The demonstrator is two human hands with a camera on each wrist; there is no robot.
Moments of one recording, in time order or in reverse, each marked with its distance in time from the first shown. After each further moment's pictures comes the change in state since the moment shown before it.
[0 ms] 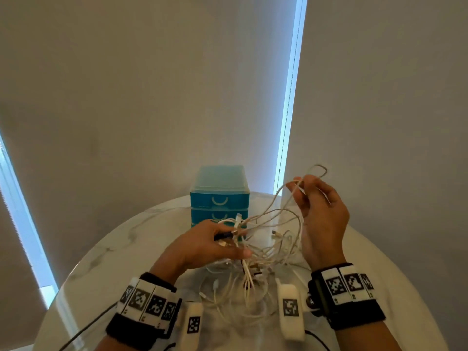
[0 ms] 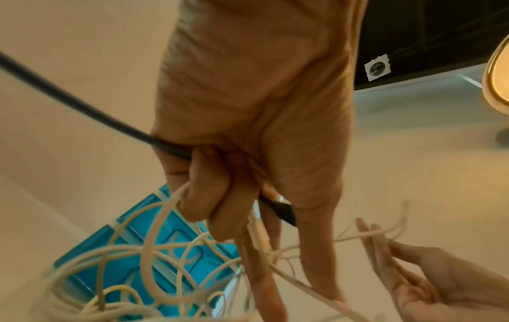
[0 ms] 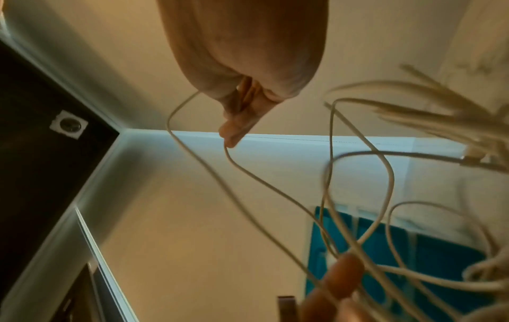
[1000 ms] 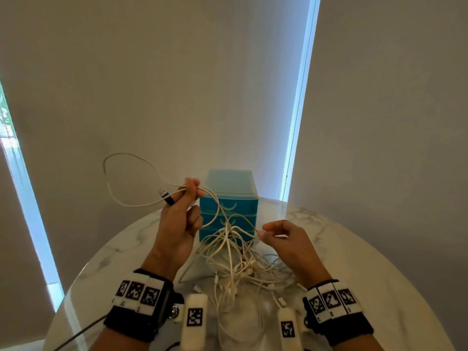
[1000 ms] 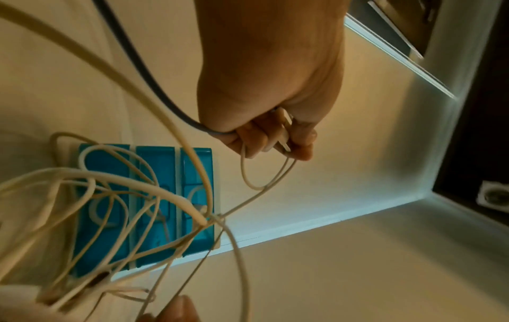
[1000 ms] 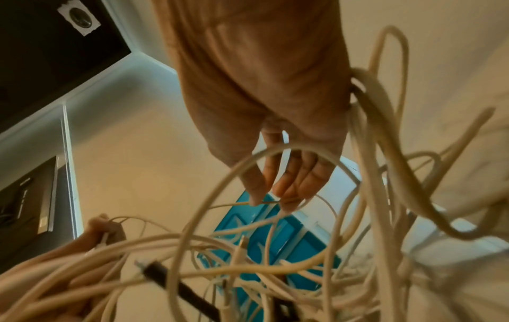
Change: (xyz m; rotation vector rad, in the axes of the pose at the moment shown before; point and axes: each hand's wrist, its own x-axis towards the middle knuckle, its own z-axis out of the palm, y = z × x) left_hand 0.004 -0.013 -0.031 -1.259 0.590 0.223; right_hand -0.002 0.068 -0.028 -0.887 -0.406 0.161
